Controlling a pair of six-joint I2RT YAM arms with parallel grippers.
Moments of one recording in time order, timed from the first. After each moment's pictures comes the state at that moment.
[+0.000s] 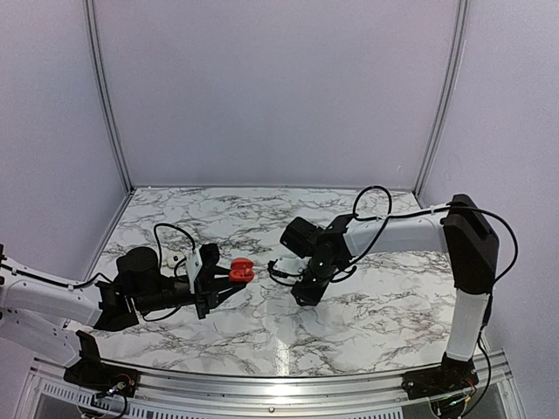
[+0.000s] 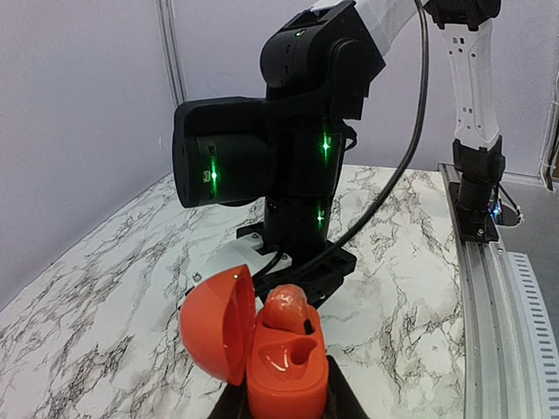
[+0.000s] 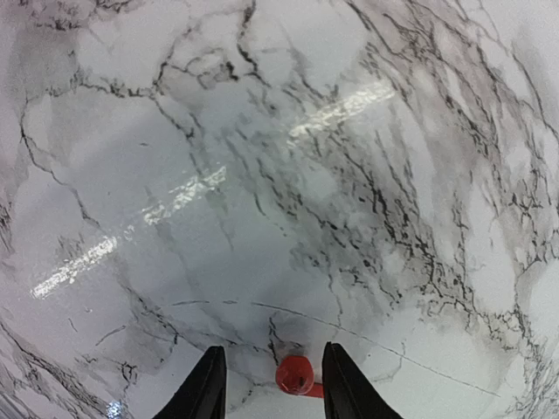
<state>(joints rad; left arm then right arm) -1.00 1.21 0.39 0.71 0.19 0.11 0.90 1.92 1.34 -0.74 -0.01 -0.14</state>
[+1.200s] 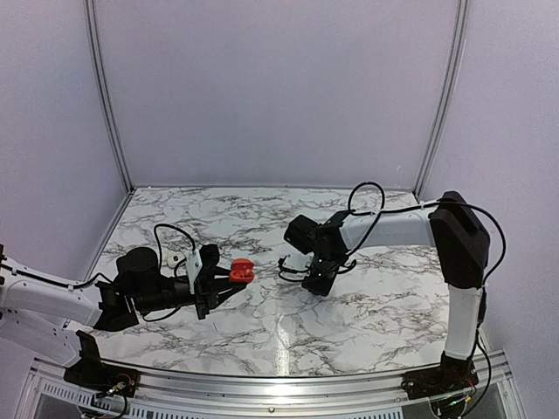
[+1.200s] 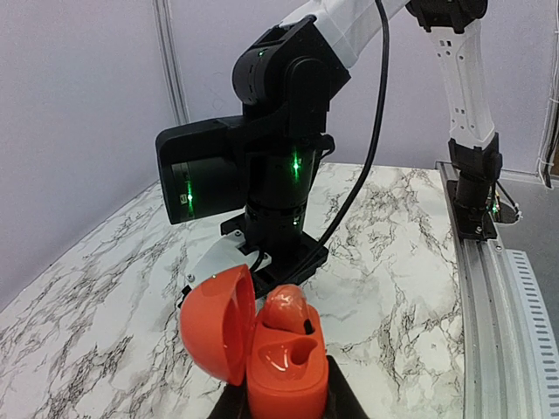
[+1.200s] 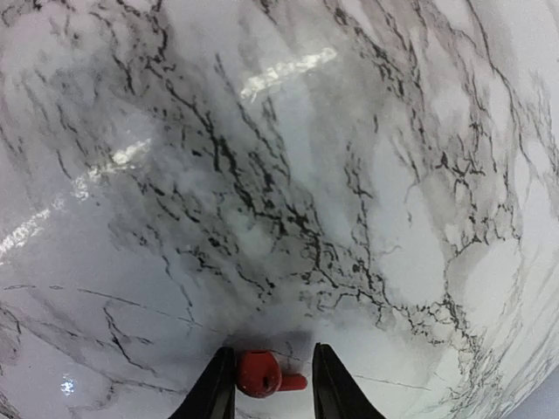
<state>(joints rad) -1.00 1.21 0.38 0.71 0.20 0.12 0.86 2.00 1.40 -0.81 0.17 -0.27</state>
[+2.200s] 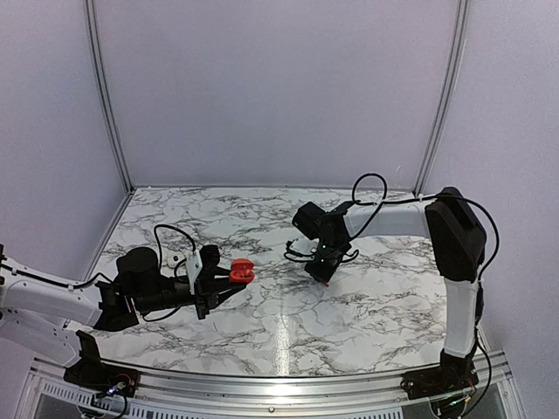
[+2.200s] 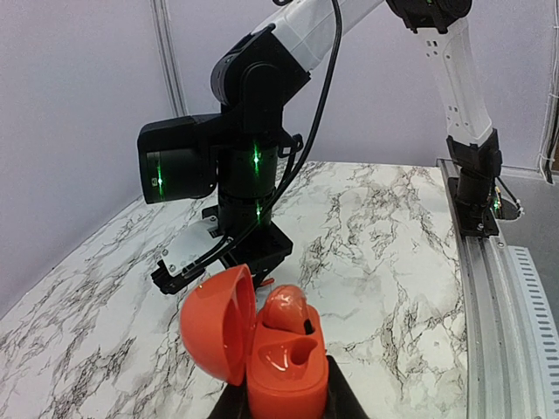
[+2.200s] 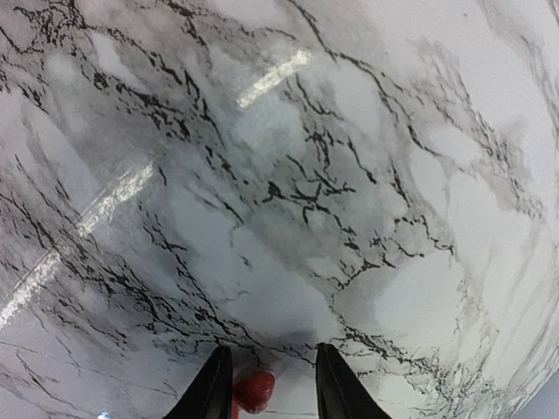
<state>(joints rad) -1.00 1.21 0.38 0.71 0.20 0.14 0.76 2.05 1.46 -0.78 0.17 -0.22</state>
